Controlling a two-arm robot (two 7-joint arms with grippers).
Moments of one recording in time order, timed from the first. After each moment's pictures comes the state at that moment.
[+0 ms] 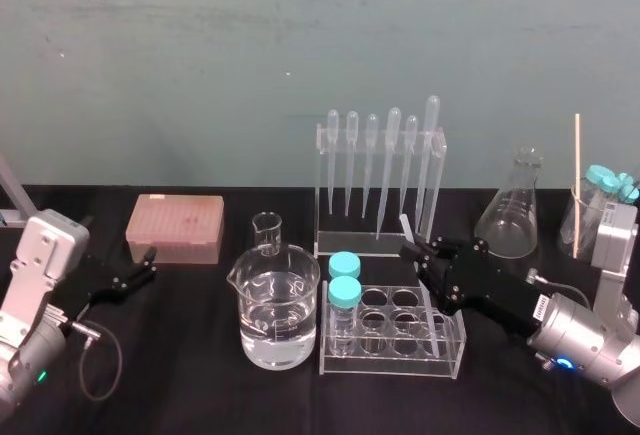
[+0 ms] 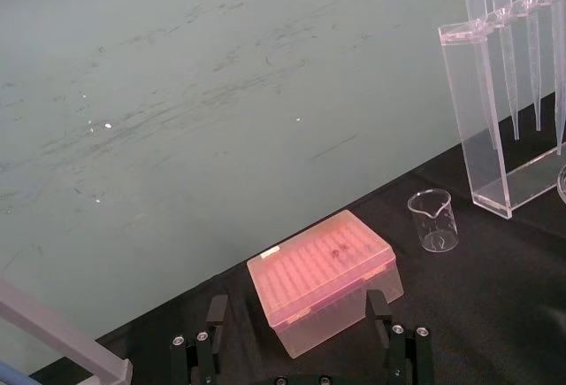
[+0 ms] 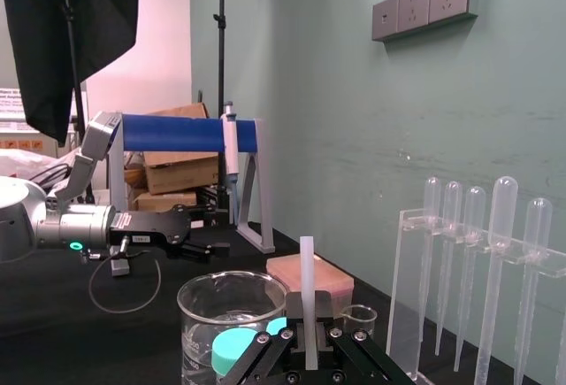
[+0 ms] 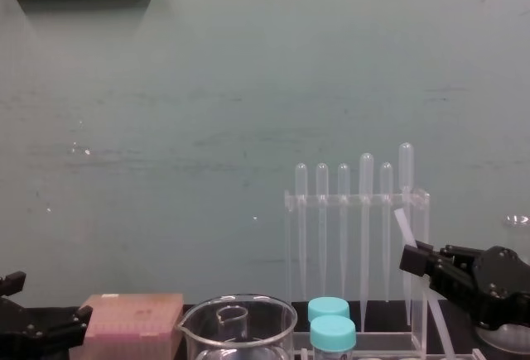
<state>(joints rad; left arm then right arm) -0.20 0.60 0.45 -1.41 -0.25 -0.12 0.03 0.38 0.42 -0.40 -1.09 0.65 -0.41 0.94</state>
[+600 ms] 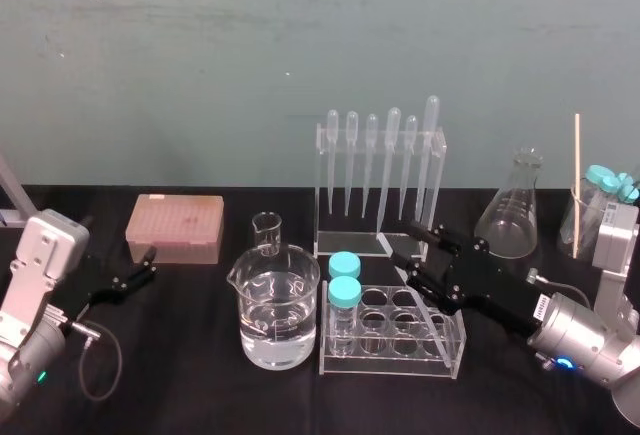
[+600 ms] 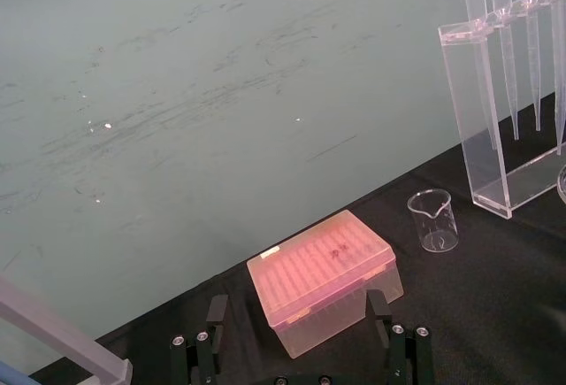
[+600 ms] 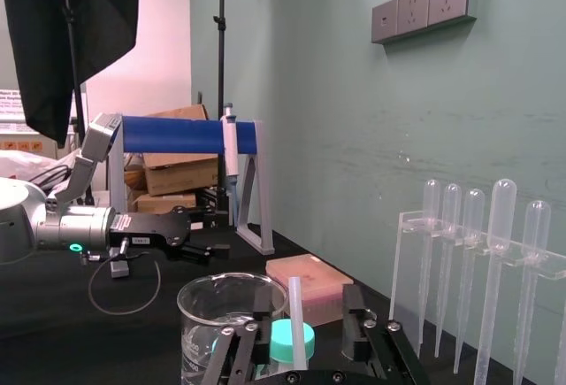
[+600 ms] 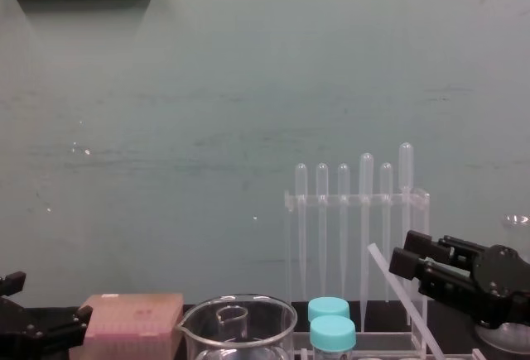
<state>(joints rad) -0.20 0.60 0.45 -1.41 -0.25 -0.12 0.03 0.38 0.42 -0.40 -1.09 0.65 -0.41 0.94</state>
